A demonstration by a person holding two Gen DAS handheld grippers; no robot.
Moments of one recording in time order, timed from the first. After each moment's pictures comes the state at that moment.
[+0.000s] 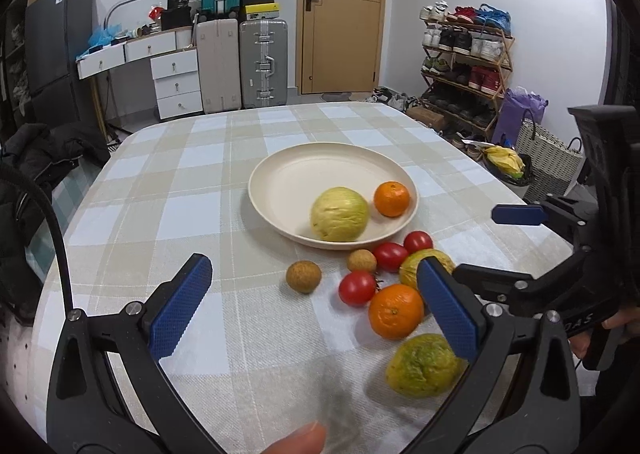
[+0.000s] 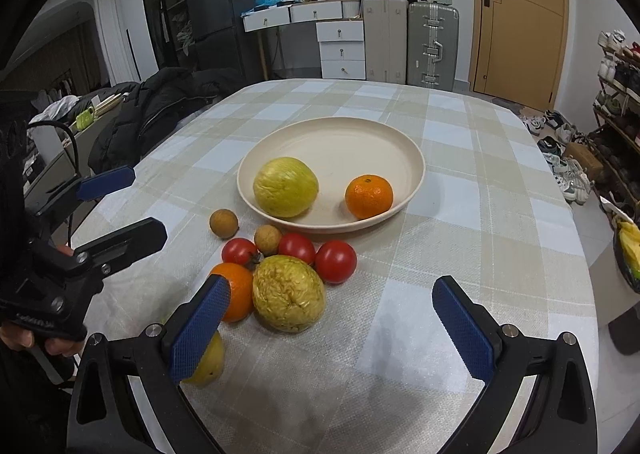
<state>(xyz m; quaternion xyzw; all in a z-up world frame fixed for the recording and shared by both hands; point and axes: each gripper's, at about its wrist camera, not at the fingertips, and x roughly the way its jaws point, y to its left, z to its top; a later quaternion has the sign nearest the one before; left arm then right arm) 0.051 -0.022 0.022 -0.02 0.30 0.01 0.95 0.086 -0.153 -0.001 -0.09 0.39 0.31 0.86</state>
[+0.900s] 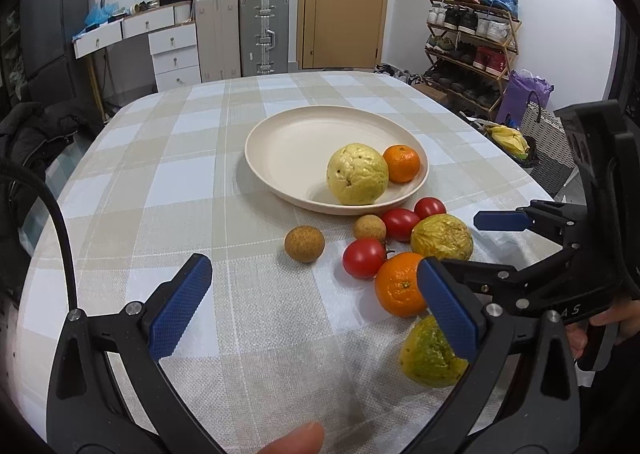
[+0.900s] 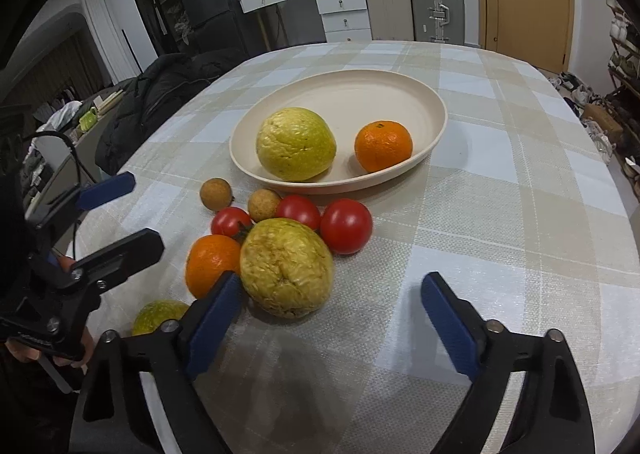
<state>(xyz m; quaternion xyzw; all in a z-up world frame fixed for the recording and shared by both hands) 0.072 -0.013 -0.005 -0.04 0.35 0.01 0.94 0.105 -0.148 -0.037 -0.05 0.45 0.33 0.83</state>
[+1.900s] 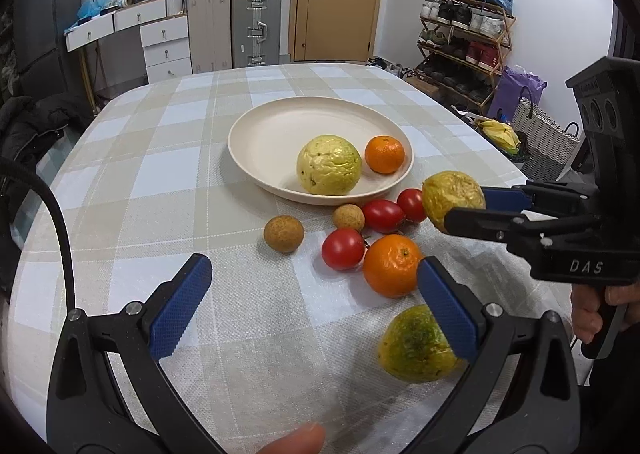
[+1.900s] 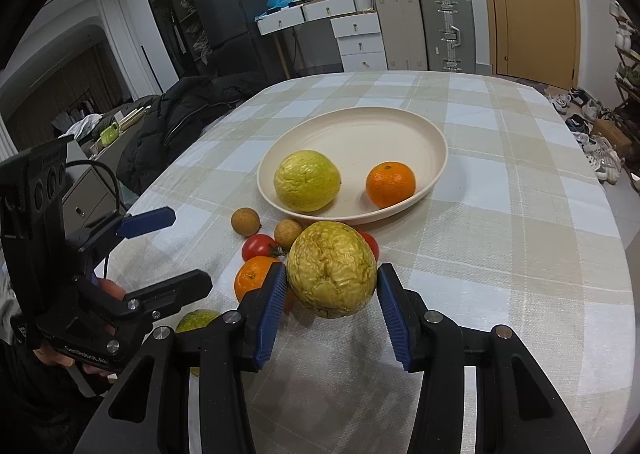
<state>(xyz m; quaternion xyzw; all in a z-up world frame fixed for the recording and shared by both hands) 0.073 -0.023 -0.009 -0.05 0.36 -0.01 0.93 0.098 -0.164 -0.008 -0.03 0.41 0.35 0.84</state>
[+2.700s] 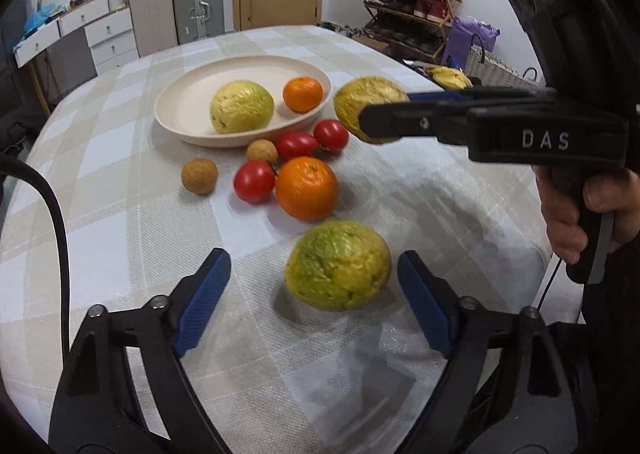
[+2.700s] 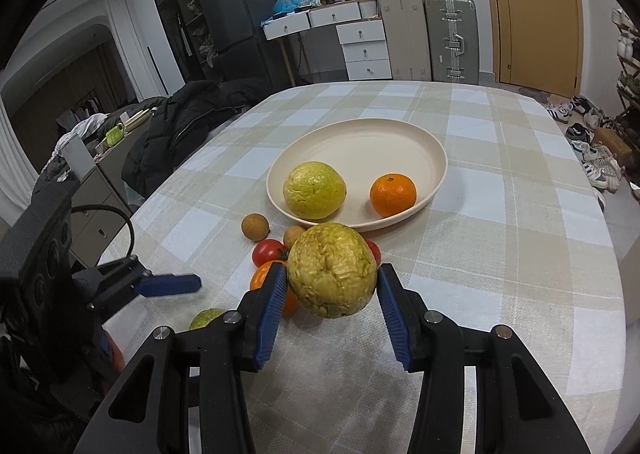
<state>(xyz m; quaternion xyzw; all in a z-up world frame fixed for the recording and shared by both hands) 0.044 -0.070 -0.027 0.00 0.42 -0.10 0.90 0.089 -0.168 0.005 -0.04 0.40 0.36 0.84</state>
